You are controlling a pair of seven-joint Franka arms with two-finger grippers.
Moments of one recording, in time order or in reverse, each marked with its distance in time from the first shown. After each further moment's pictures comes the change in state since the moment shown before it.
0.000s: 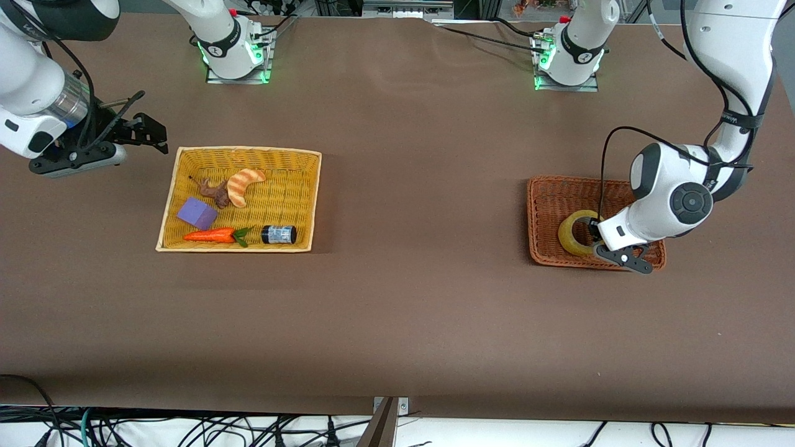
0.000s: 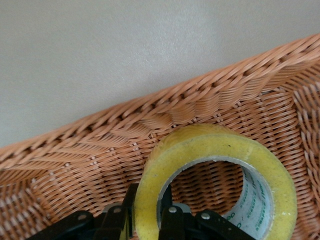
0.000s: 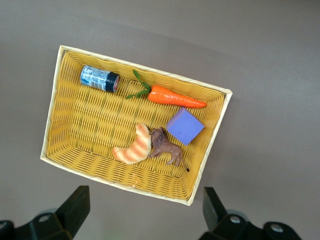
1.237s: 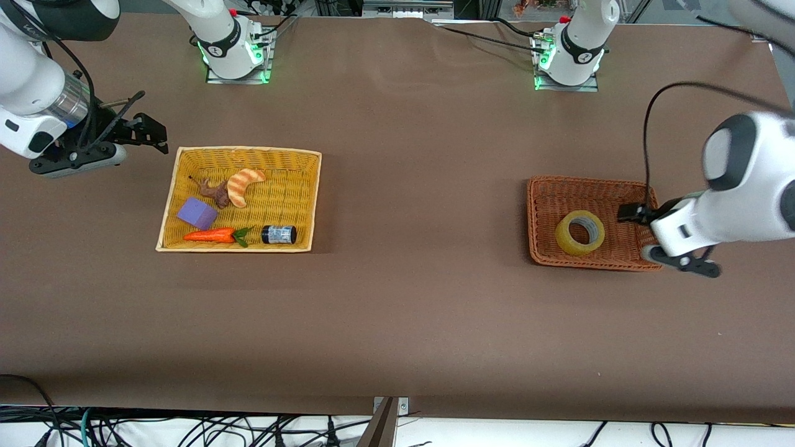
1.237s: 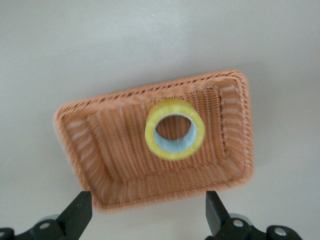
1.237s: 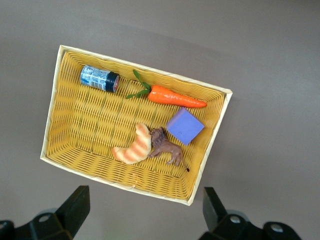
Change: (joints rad) left arm -0.001 -0.102 -0.037 0.542 -0.084 -0.782 -0.138; right arm 0.000 0.000 0.000 -0.001 0.000 0.000 0.000
